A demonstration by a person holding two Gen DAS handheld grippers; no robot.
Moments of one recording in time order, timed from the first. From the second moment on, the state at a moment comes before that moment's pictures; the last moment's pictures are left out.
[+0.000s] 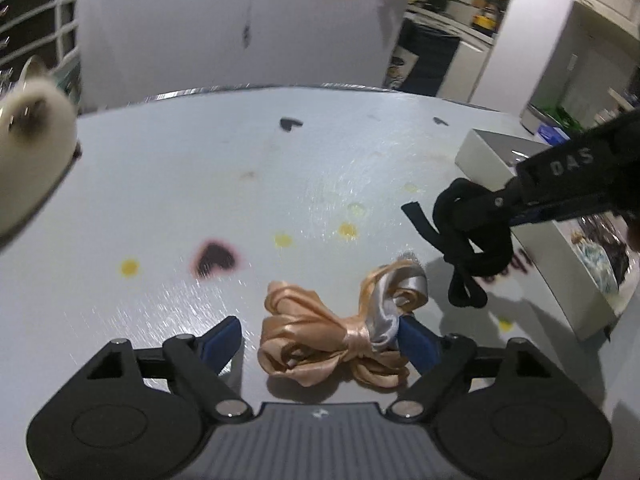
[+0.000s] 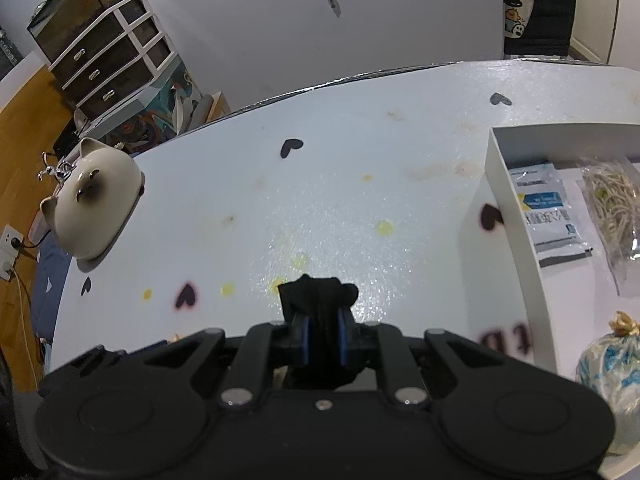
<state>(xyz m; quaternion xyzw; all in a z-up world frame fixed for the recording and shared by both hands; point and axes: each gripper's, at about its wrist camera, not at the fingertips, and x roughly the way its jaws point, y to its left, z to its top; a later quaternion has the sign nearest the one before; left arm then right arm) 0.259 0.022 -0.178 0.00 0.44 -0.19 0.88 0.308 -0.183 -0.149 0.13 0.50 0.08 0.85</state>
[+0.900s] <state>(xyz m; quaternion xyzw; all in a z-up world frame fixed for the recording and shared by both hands) 0.215 0.019 -0.124 -0.06 0.38 -0.16 0.91 0.255 -0.182 -0.108 0.09 0.44 0.12 0.88</state>
